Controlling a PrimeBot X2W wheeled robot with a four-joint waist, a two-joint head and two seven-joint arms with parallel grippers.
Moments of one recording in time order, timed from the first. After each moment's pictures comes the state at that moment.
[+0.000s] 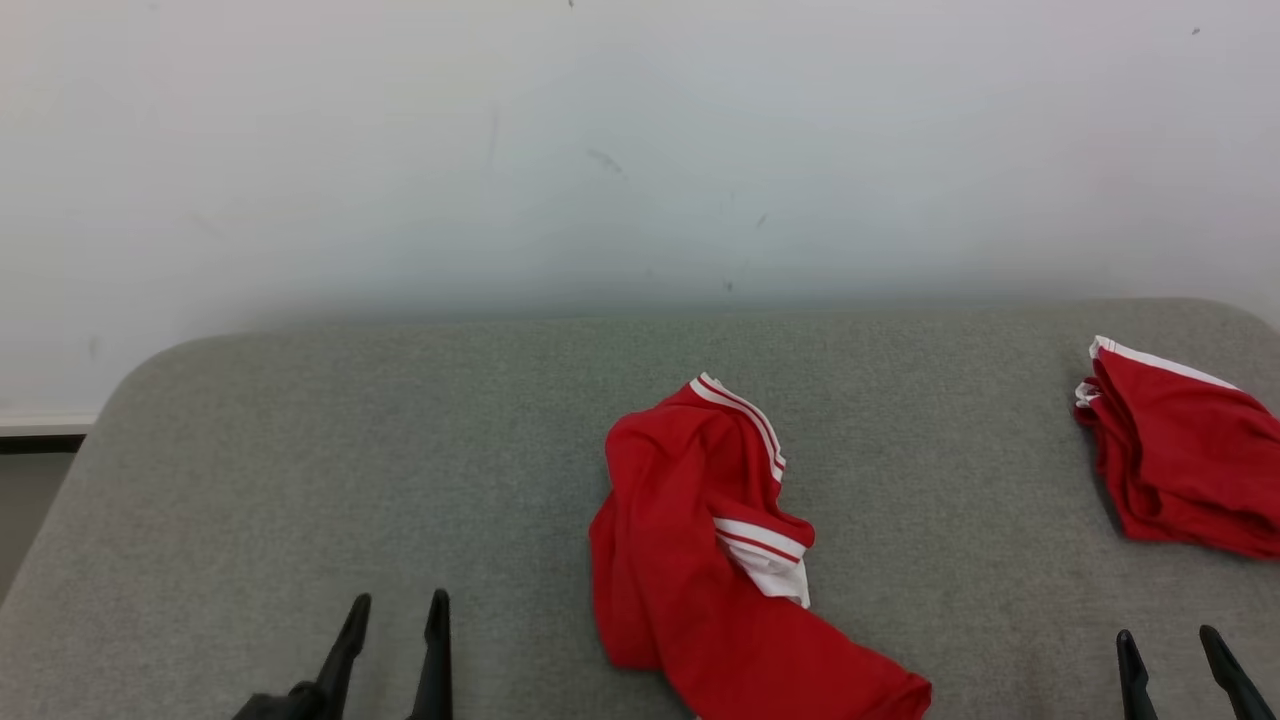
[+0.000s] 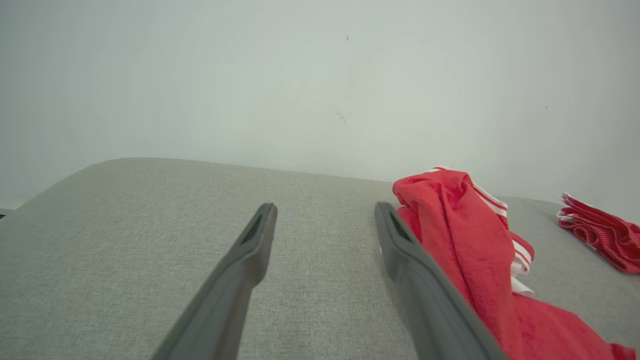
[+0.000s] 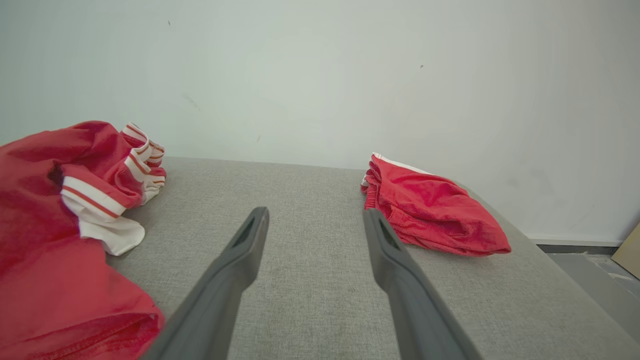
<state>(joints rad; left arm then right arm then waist) 0.03 0.16 -0.24 0.10 -0.32 0.08 -0.26 0.12 -0.16 -0.06 0.16 0.19 0.13 -0.26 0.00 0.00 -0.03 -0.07</state>
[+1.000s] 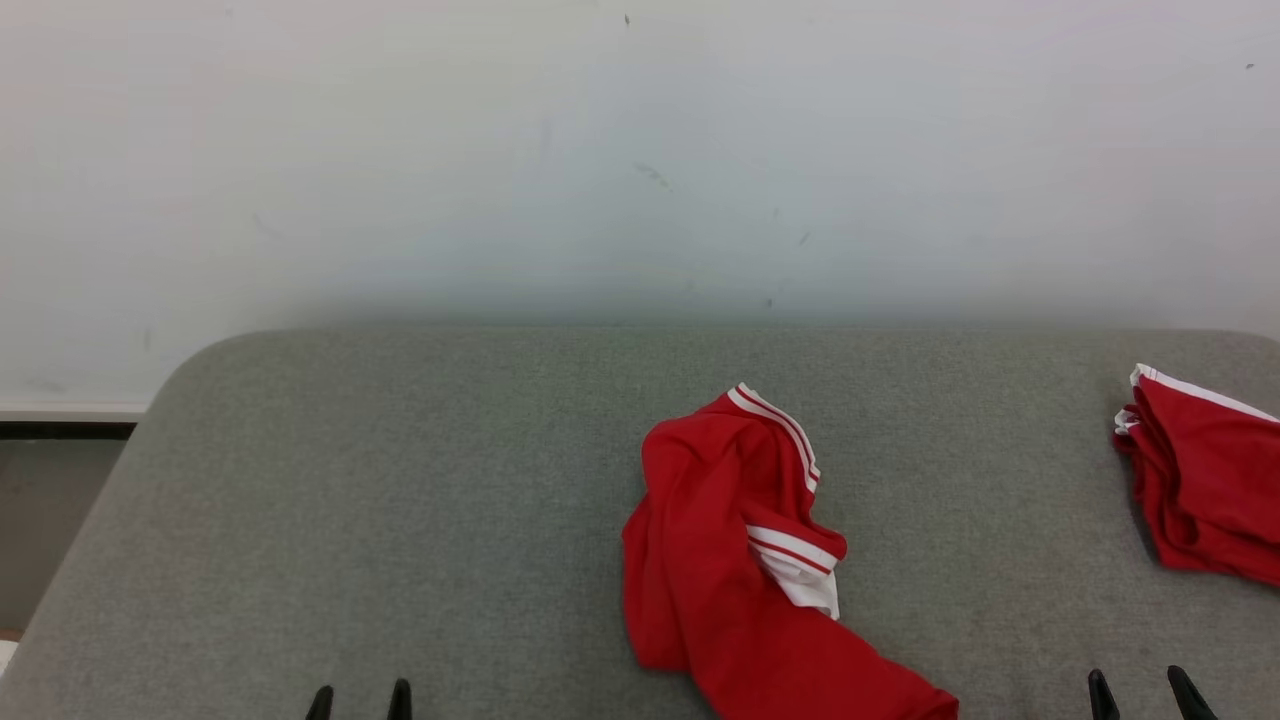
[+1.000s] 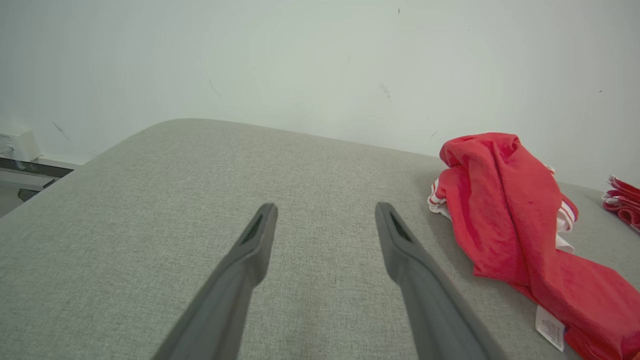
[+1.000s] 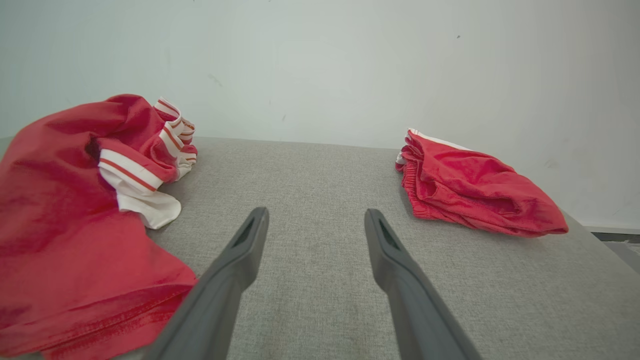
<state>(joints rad) 0.21 0.05 -0.03 0.09 -0.20 -0.05 -0.26 0.15 -0.13 -0.03 0.23 0.20 0.13 -0.26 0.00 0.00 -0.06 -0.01</state>
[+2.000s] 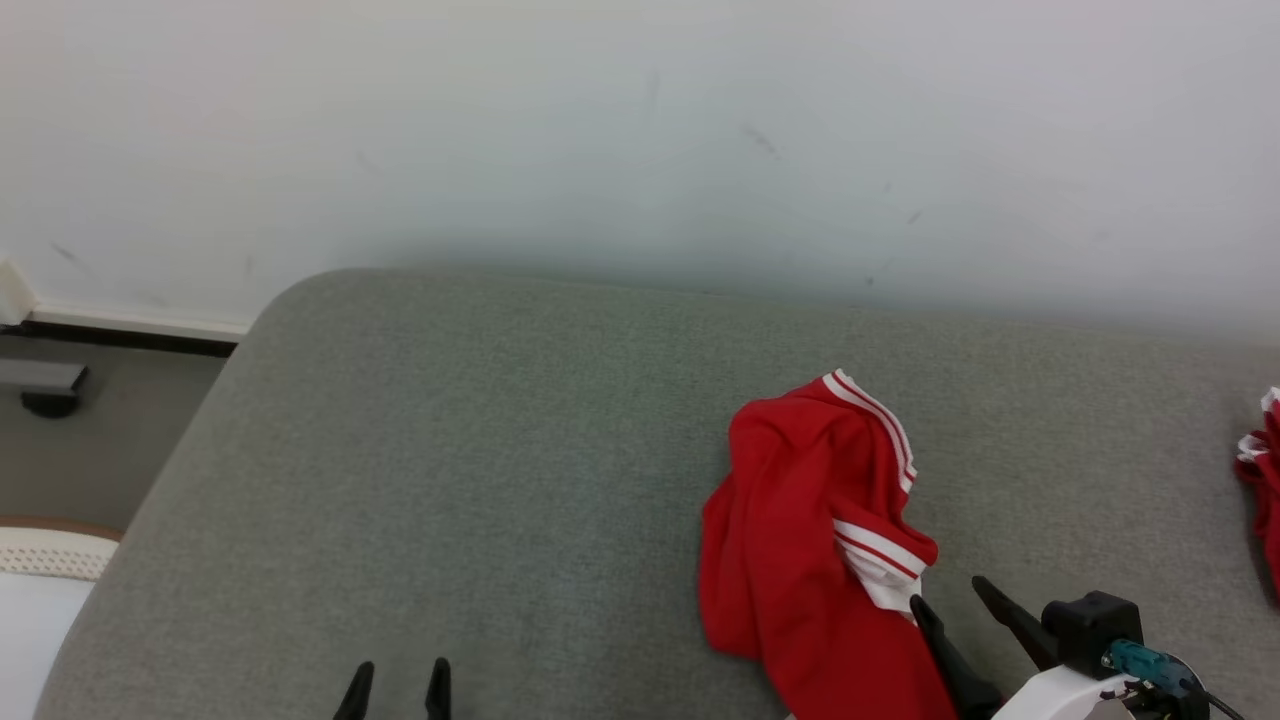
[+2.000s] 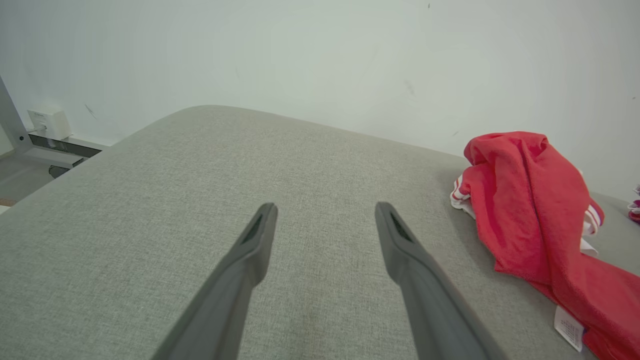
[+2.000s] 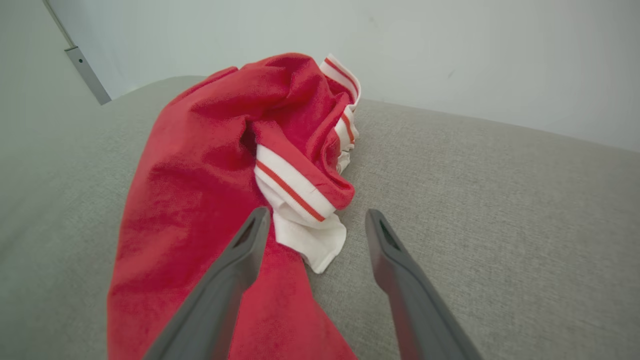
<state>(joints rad) 0.17 0.05 -0.09 0.10 -0.21 -0.05 -0.26 -0.19 -0.25 0.41 0.40 0.46 0.13 -0.07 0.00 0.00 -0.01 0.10</state>
